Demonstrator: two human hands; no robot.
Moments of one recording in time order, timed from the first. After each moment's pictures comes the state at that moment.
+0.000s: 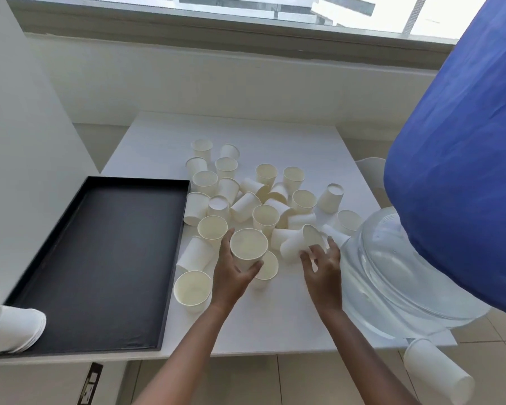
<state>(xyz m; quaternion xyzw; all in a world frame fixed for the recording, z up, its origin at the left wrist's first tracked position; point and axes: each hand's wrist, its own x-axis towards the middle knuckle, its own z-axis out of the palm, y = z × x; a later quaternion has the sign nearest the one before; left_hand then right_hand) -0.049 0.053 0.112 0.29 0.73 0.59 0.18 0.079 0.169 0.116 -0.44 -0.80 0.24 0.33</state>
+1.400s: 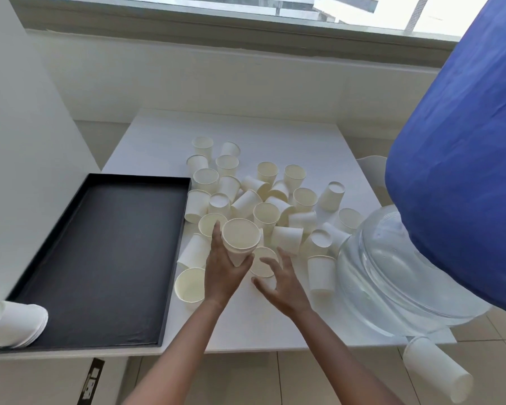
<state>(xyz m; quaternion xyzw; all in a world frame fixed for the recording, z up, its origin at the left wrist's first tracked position) -0.056 0.050 0.117 0.29 0.80 0.51 0.11 0.058 0.140 0.082 -0.33 -0.87 0.36 0.11</state>
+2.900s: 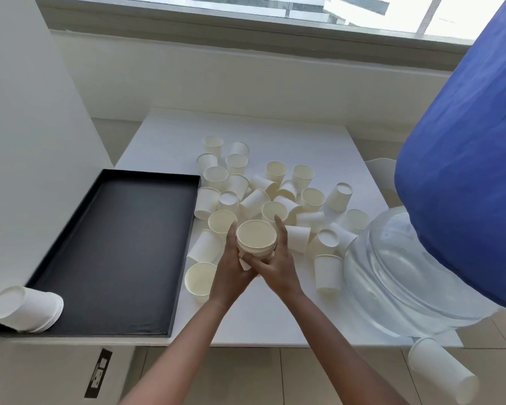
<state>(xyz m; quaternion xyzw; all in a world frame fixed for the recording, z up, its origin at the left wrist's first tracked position) -0.054 0.035 0.114 0.34 0.74 0.55 0.18 0.023 0.116 0.134 -0.29 -0.76 0.53 0.25</state>
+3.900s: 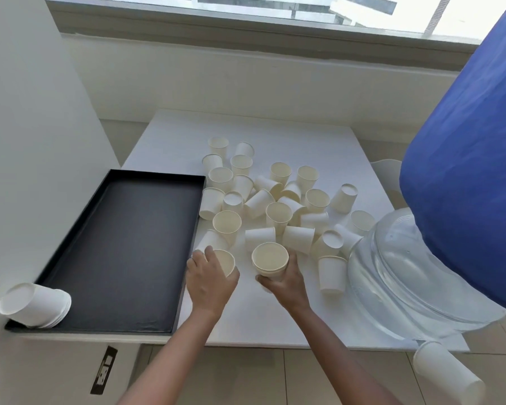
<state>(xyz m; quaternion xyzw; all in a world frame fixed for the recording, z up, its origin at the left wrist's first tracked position) -0.061 0.007 0.121 0.23 0.95 0.18 0.05 0.044 0.121 0.091 -0.39 -0.75 0.50 0.20</state>
